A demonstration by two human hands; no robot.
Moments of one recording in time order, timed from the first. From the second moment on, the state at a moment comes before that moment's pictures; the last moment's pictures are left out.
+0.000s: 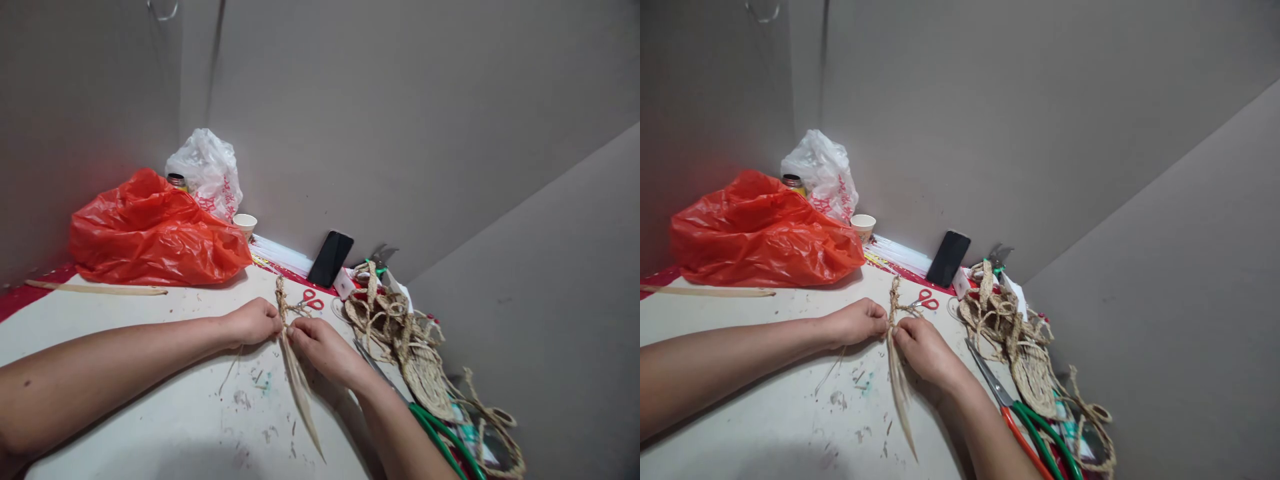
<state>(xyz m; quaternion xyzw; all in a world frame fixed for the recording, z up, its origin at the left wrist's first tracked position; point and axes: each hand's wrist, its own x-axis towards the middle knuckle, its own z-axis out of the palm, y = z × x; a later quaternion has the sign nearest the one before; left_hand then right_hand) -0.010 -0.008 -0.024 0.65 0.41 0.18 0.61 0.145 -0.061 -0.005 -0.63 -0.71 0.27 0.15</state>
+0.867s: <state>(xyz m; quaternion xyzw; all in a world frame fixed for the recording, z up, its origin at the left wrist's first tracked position) -0.009 -0.007 -0.023 0.56 0.41 0.17 0.70 0.112 -0.083 -0.005 -0.66 -0.70 0.22 0.13</state>
